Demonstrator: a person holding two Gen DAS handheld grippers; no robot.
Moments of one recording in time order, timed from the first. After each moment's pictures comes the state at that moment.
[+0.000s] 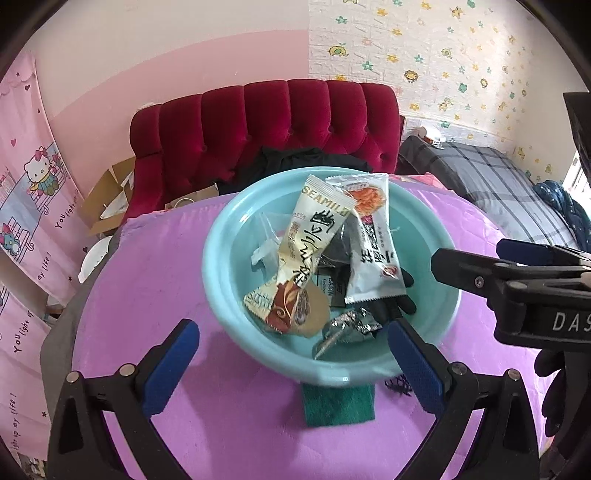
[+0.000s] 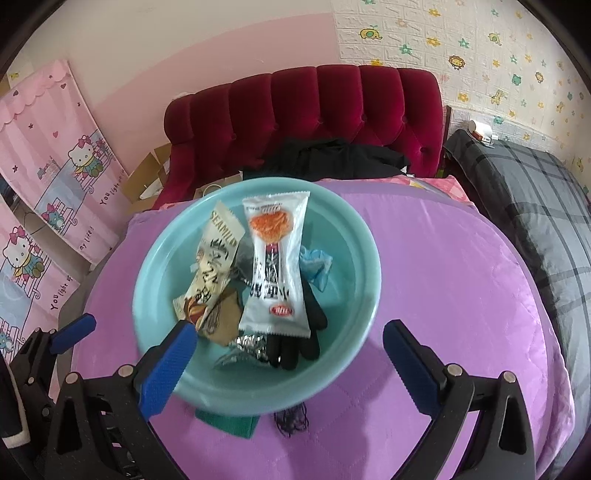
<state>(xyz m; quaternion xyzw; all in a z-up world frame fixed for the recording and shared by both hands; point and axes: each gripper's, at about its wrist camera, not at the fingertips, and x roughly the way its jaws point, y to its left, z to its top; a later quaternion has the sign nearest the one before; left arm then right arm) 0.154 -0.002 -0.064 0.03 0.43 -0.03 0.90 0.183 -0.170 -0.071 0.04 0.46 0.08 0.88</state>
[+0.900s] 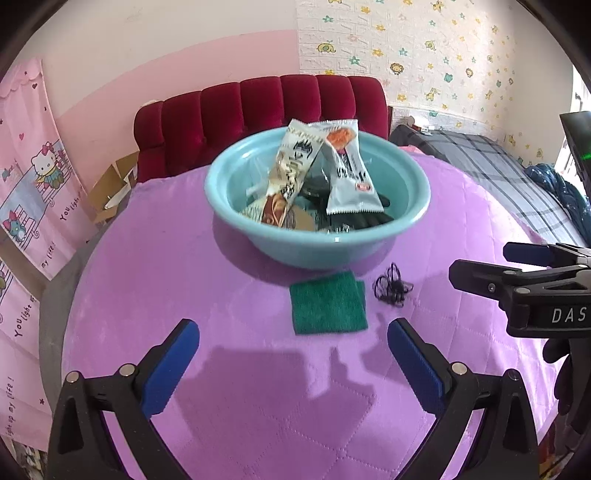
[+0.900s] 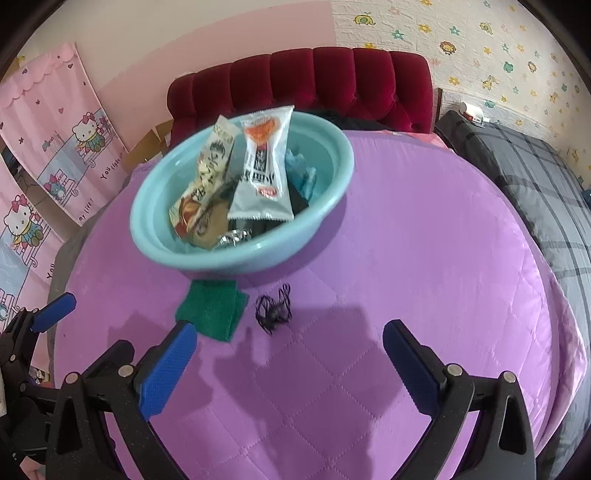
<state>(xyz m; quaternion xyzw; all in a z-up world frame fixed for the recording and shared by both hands) 0.057 -0.008 -0.104 0.04 0.42 -0.03 0.90 0.080 -0.186 -0.122 0.03 0.47 0.08 0.88</state>
